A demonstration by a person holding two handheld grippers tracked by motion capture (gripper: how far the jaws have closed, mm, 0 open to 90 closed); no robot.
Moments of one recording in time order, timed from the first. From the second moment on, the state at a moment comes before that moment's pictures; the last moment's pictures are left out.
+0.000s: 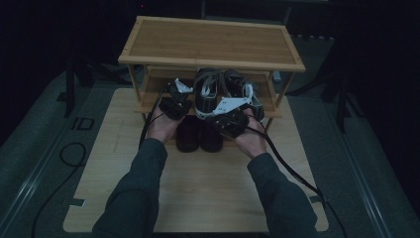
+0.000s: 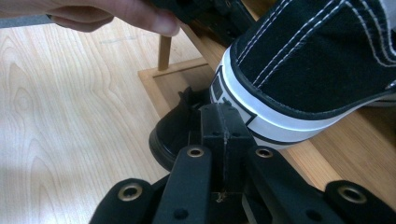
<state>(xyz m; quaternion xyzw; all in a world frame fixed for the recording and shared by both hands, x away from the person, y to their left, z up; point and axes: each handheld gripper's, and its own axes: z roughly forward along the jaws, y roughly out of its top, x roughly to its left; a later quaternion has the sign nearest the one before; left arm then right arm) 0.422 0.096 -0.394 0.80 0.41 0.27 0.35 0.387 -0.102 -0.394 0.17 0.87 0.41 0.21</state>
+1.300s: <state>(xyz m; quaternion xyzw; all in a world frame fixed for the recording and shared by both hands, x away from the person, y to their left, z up) 0.422 0.104 -0.397 0.79 0.41 0.26 0.38 0.384 -0.109 -0.394 0.17 0.87 0.41 0.20</state>
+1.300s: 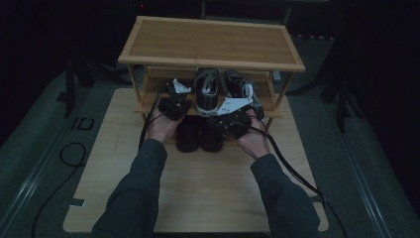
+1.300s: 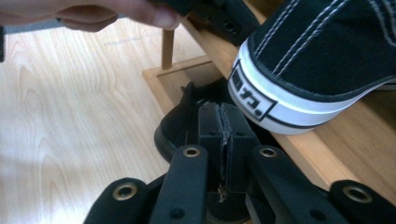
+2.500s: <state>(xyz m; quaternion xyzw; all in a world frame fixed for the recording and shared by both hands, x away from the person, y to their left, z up) 0.426 0.101 -0.393 0.79 0.42 0.25 0.37 0.366 -0.204 -0.390 0.19 0.88 0.39 0.19</state>
